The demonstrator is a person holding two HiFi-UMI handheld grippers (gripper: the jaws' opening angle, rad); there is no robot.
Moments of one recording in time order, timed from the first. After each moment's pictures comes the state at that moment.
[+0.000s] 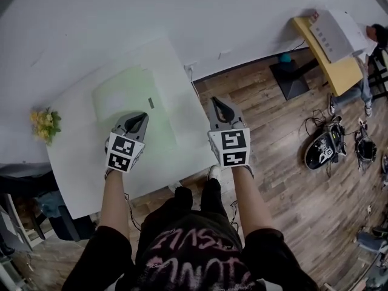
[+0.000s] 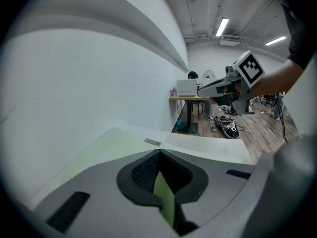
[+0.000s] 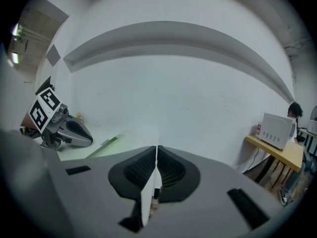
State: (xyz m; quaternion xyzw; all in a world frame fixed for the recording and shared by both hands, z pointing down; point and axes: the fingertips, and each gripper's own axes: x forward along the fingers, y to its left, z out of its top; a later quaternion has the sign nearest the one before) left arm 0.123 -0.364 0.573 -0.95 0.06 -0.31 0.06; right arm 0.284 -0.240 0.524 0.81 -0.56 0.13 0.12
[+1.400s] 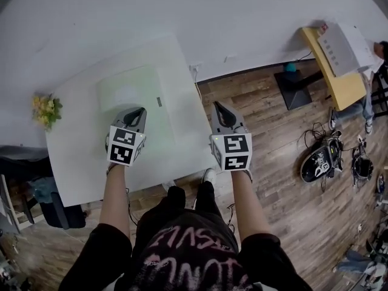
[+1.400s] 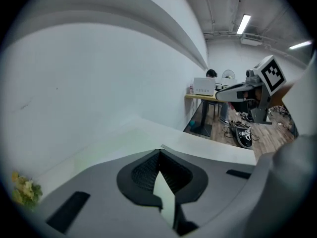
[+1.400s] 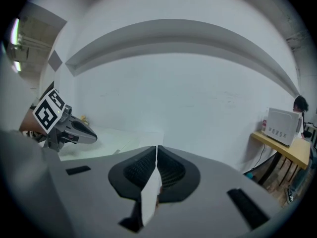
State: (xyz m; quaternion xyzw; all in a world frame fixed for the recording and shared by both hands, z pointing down) left arm 0.122 -0.372 0.572 -0.93 0.16 -0.33 0.01; right arm 0.289 -0.233 0.529 0.79 -0.58 0.15 0.11
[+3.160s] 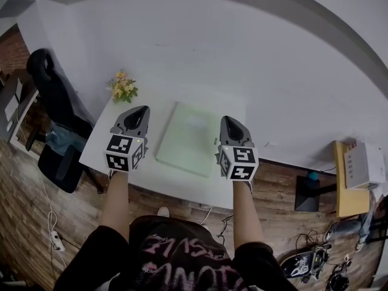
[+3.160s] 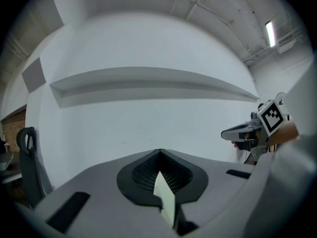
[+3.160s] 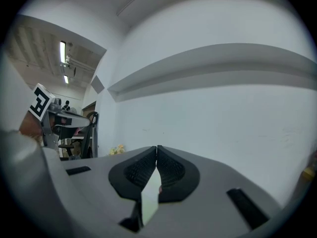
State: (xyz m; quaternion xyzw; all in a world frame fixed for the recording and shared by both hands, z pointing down) left arm -0.104 -0.404 0.336 -0.89 0.45 -0.08 0.02; right arm 0.134 -0.359 0.368 0.66 -0.75 0.02 0.05
